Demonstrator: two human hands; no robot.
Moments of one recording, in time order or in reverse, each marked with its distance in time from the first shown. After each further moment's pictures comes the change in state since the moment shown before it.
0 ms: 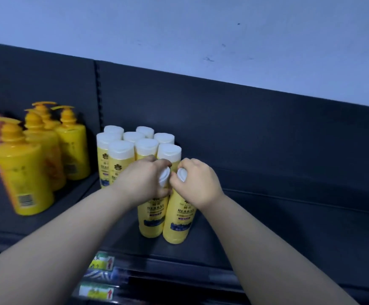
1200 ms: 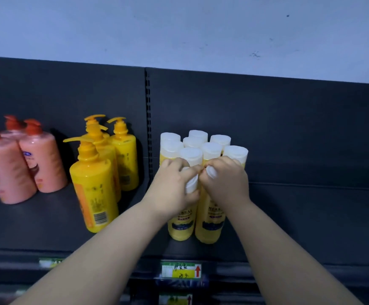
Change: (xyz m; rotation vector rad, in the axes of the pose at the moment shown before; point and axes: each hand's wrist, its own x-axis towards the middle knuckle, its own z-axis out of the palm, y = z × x) left_hand -0.033 -0.137 -0.013 -0.106 0.184 0.210; right_hand 0.031 -0.111 0.082 -0.202 0.124 0.020
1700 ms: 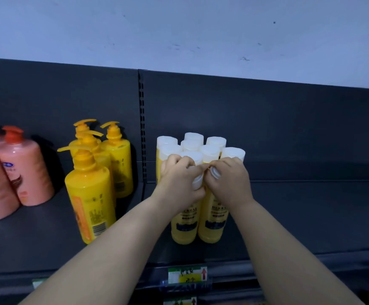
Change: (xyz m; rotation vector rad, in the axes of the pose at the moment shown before) left_hand 0.020 -0.012 0.005 -0.035 0.051 0.054; right_hand 0.006 0.003 0.010 0.092 0.253 0.099
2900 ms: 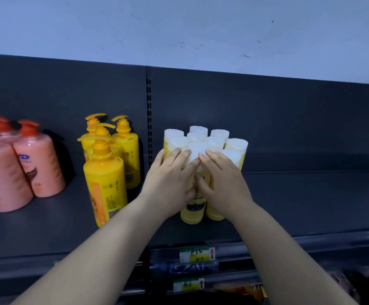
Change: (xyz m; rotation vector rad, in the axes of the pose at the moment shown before) left_hand -0.046 -0.012 -0.048 0.272 -0.094 0.130; right_hand -0.037 -0.066 -0.035 -0.104 -0.346 0.001
